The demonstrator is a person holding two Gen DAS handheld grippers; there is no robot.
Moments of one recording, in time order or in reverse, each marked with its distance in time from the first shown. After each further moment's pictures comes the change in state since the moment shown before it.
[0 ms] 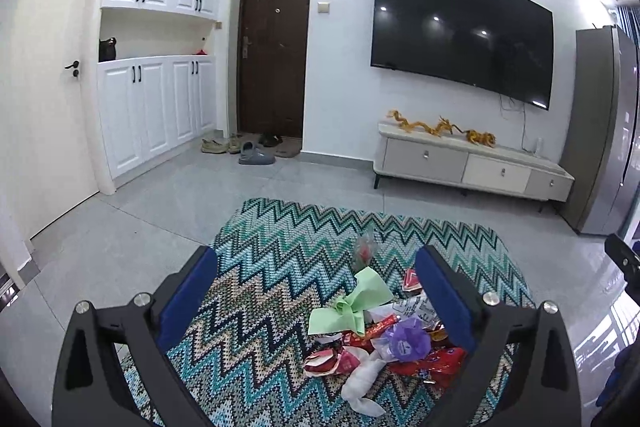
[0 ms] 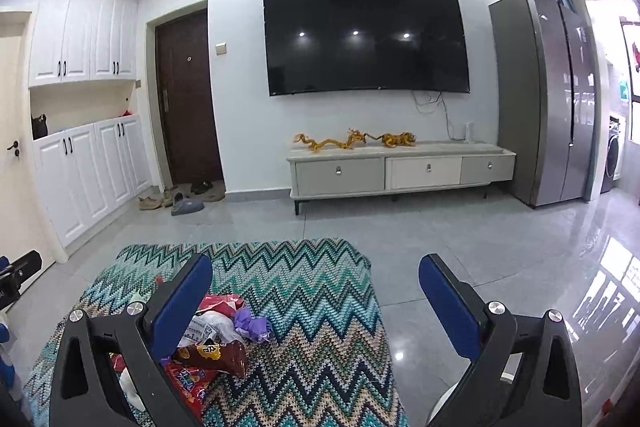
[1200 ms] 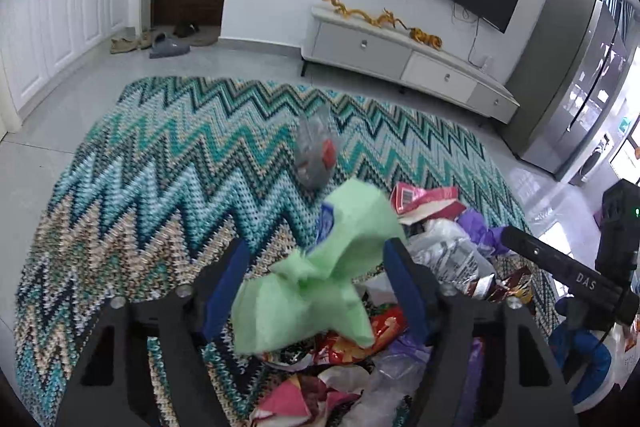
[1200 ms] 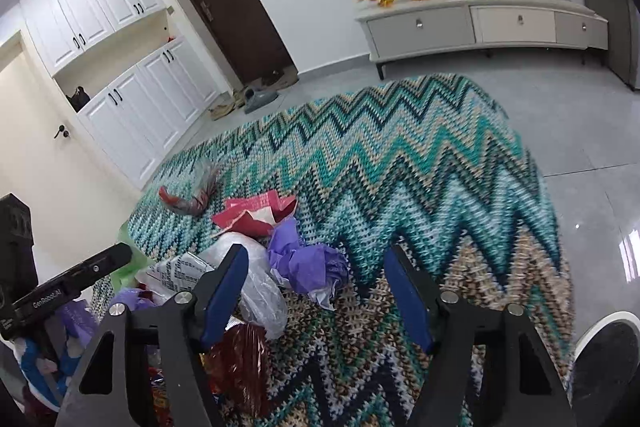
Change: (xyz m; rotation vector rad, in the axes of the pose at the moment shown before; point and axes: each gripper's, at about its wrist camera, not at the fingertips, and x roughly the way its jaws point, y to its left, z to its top) left arm 0.182 -0.008 -0.056 0.012 0.432 -0.321; right arm 0.186 0.007 -0.089 0.100 0.498 0.331
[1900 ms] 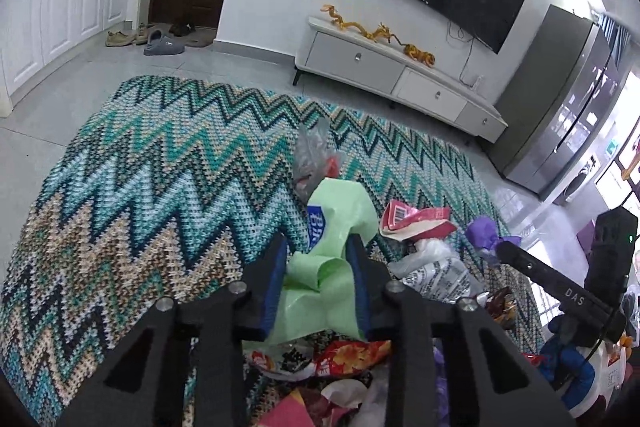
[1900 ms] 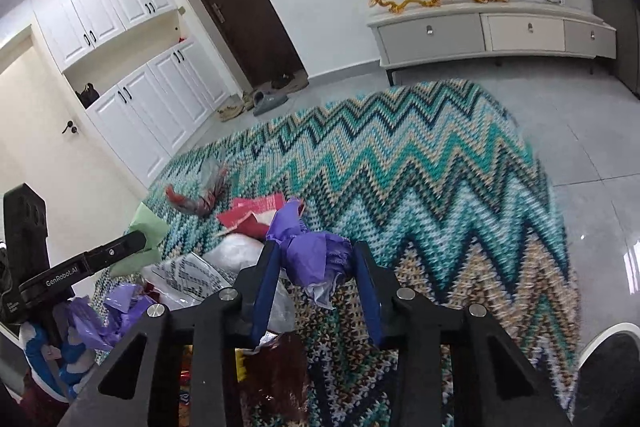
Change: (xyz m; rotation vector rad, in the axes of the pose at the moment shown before) left arm -0.008 0.019 0.009 -0.063 -0.044 -0.054; right arm -0.009 0.004 0.000 -0.019 -0.039 0.029
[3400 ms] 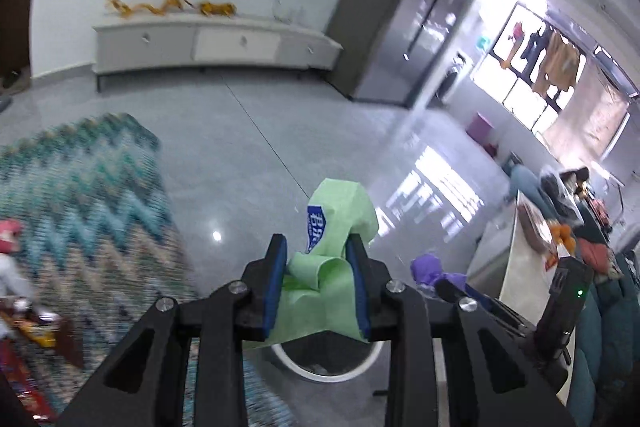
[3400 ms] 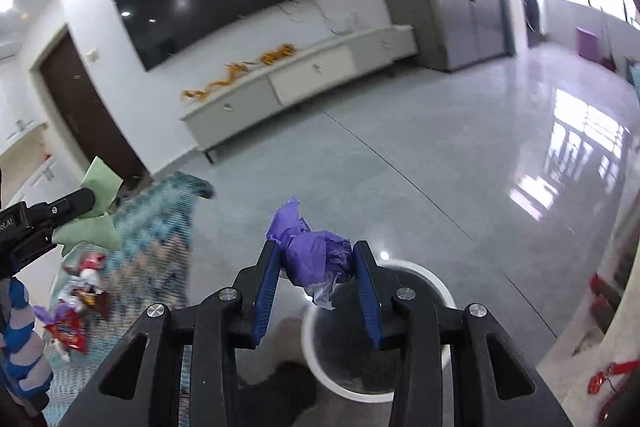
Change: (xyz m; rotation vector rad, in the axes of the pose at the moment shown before) left arm 0.016 -0.414 -0.070 0.366 0.199 -0.441; right arm -0.299 -0.187 -0.108 0.354 -0.247 -0.500
